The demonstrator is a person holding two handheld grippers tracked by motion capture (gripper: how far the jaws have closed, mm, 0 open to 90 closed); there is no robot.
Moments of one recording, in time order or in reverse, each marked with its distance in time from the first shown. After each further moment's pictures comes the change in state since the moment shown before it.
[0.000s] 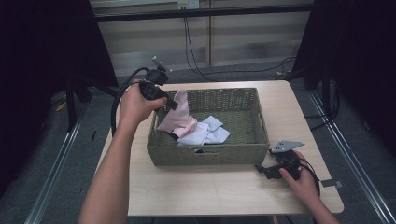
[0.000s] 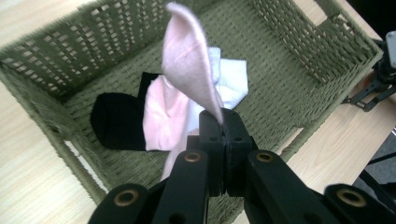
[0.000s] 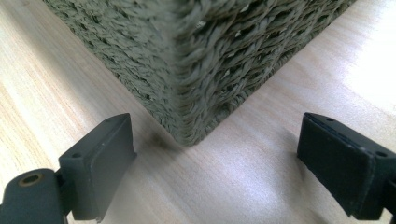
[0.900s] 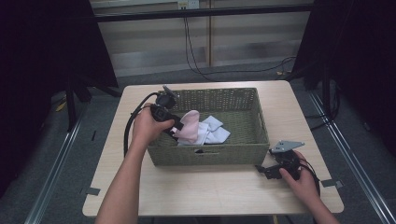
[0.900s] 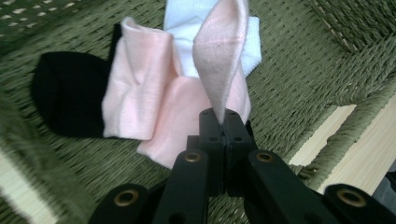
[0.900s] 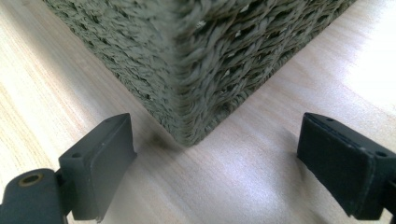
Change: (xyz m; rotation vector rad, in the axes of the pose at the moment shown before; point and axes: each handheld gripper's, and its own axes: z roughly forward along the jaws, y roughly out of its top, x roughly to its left) left arm 0.012 -0.039 0.075 0.082 -0.048 -0.018; right arm 0.000 0.000 0.000 0.002 0.000 0.002
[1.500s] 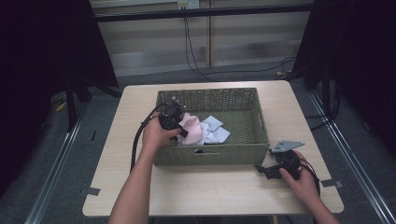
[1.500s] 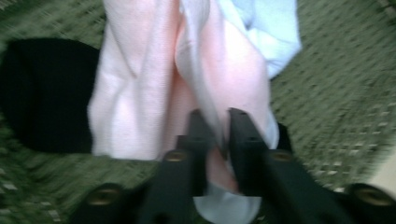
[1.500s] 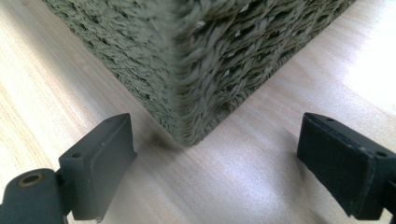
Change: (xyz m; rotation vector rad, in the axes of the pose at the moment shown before) left arm 0.010 -0.012 0.058 0.011 0.006 -0.001; right arm 0.000 0.000 0.000 0.002 0.000 -0.003
